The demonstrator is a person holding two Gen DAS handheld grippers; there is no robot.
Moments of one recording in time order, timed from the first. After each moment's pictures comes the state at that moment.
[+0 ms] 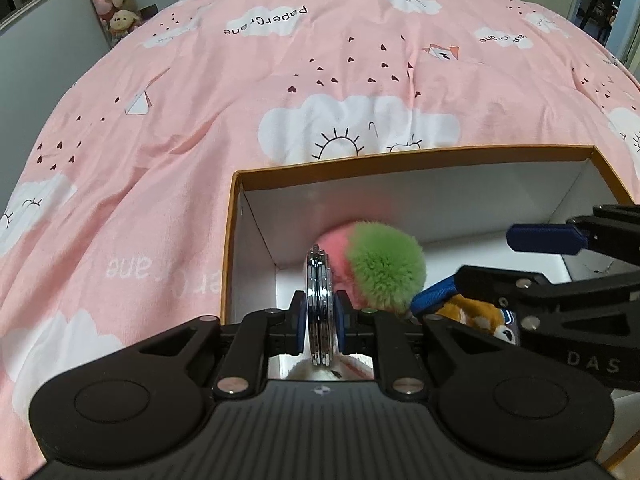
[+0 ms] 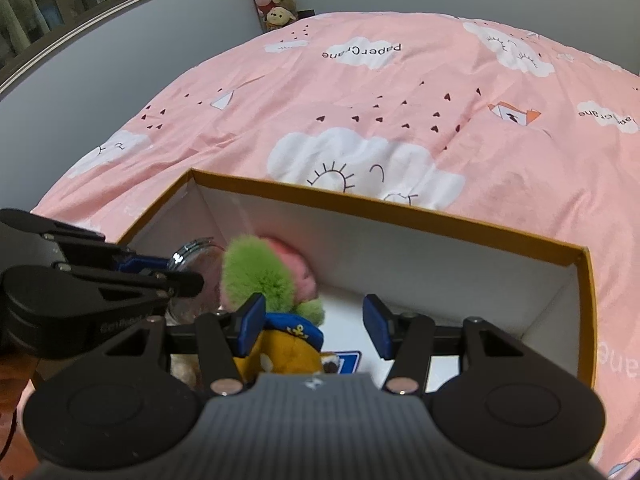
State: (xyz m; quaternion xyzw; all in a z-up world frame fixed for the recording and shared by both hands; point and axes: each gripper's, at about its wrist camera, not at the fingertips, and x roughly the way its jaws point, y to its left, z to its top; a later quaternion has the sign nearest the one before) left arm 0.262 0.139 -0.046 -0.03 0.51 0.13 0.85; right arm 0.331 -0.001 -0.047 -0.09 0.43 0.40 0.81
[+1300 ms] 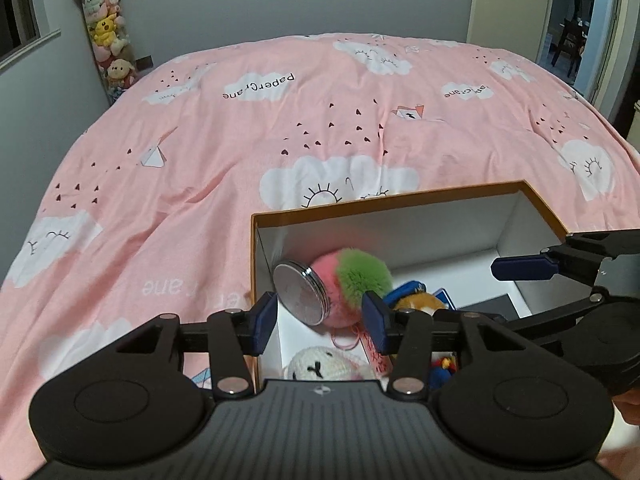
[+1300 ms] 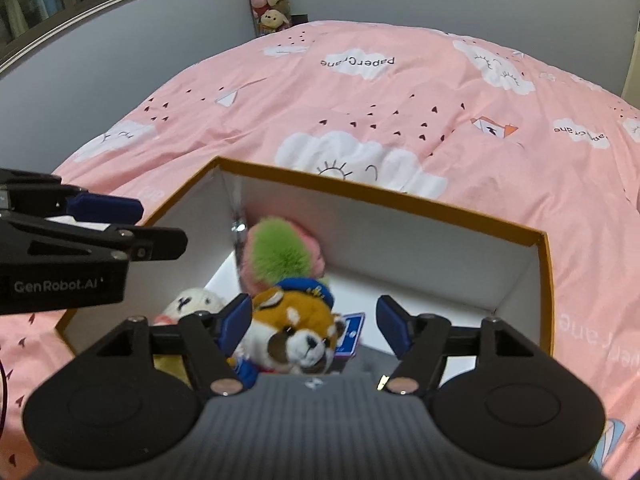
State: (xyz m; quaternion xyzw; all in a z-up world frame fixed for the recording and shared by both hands) left arm 0.205 0.123 0.016 -0.02 0.44 0.10 0.89; right arm 0.281 -0.015 -0.019 -0.13 0.40 0.38 0.82
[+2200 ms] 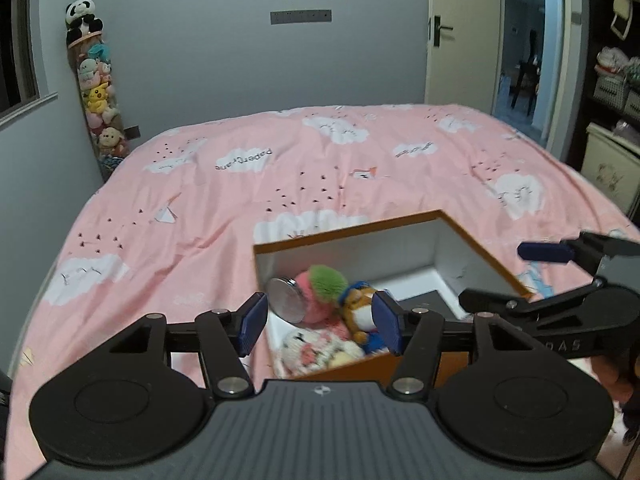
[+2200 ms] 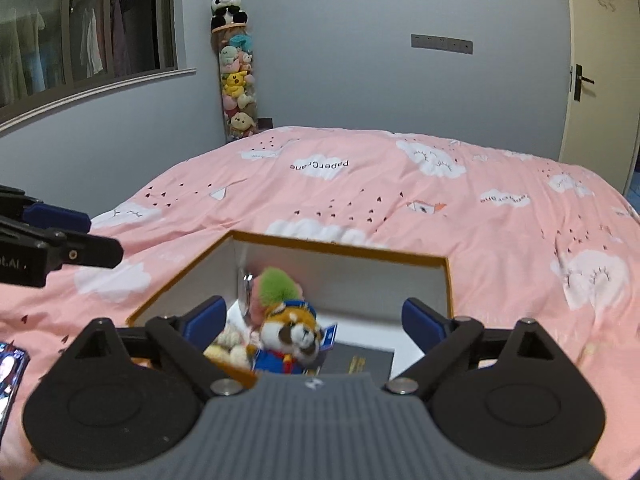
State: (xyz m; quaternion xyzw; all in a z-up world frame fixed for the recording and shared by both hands) left arm 0.075 0.087 0.083 0.00 0.33 0.06 0.94; right arm 0.163 -0.110 0.035 -0.07 0.26 0.34 0.90
